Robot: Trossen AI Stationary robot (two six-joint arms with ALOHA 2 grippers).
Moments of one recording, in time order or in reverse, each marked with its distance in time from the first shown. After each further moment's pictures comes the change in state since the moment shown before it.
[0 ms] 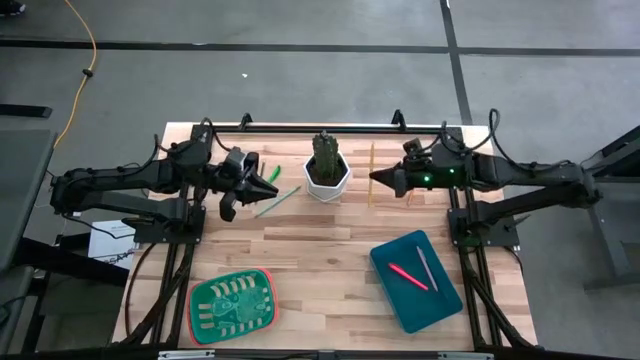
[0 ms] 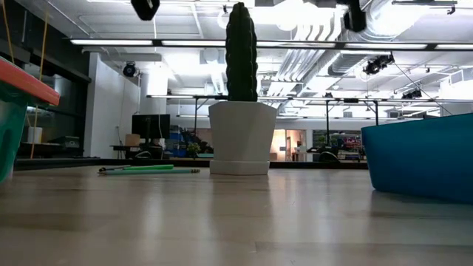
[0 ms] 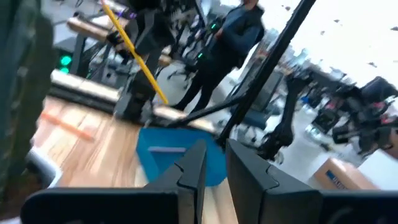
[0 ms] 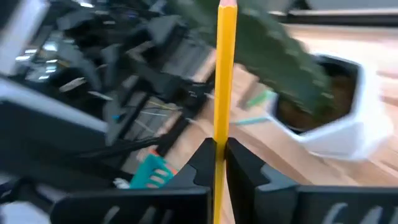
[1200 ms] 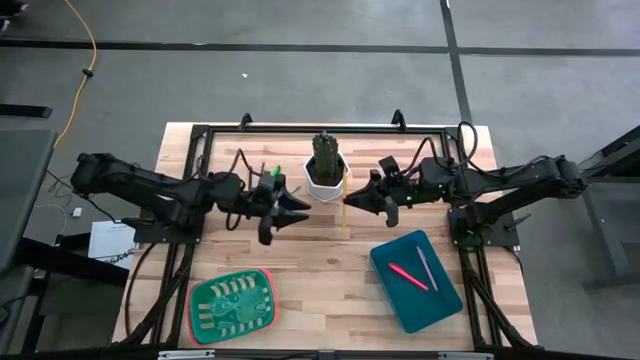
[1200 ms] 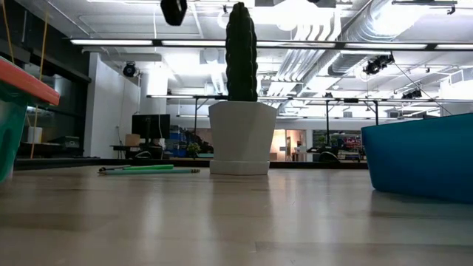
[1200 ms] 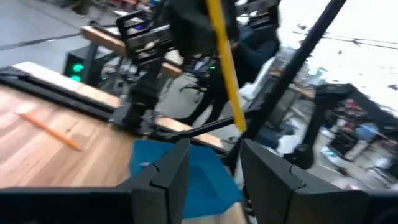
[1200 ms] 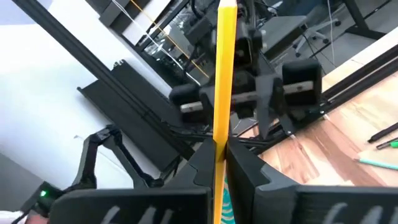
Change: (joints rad) left arm -0.268 0.333 0.000 0.357 -0.377 -0.039; right arm 0.127 0.204 0.002 0.498 -0.162 -0.165
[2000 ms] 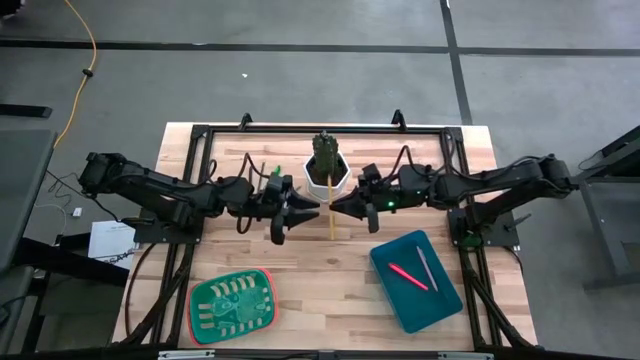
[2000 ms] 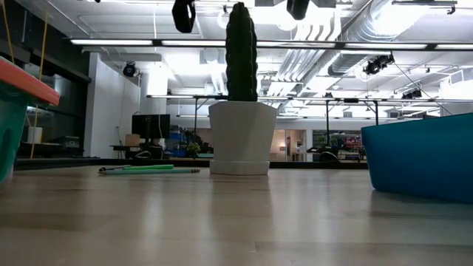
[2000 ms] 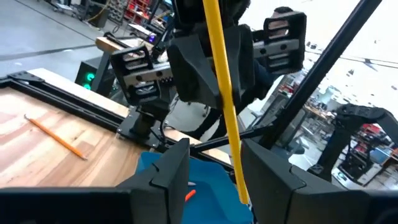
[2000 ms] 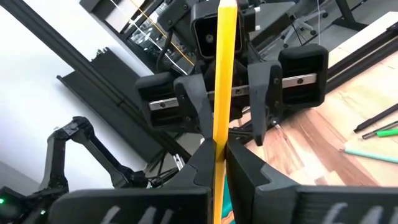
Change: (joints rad) left arm 0.000 0.102 0.000 0.149 -0.071 -0.029; right arm 0.000 0.129 -0.001 0.068 0.000 -0.022
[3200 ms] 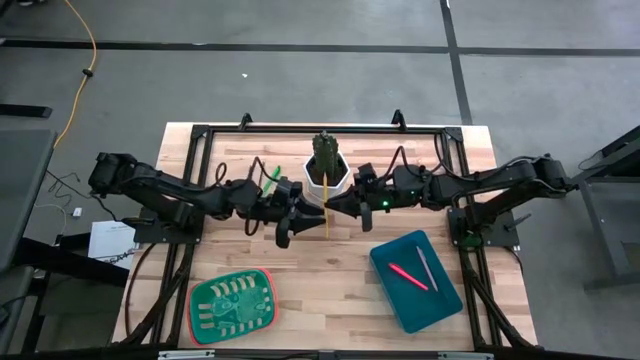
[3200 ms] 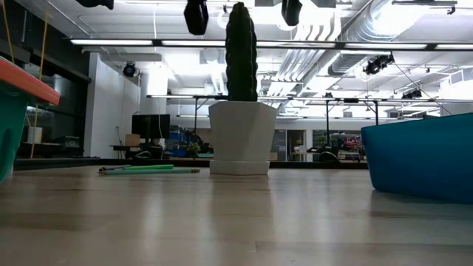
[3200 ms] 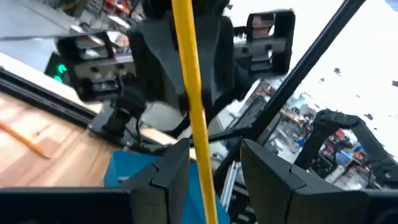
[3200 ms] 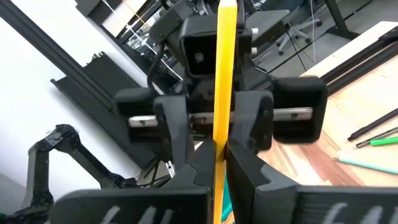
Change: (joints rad) left arm -0.002 0.097 0.016 0.115 0.086 -0.071; right arm -0.016 0.043 0.000 0.053 0.016 -0.018
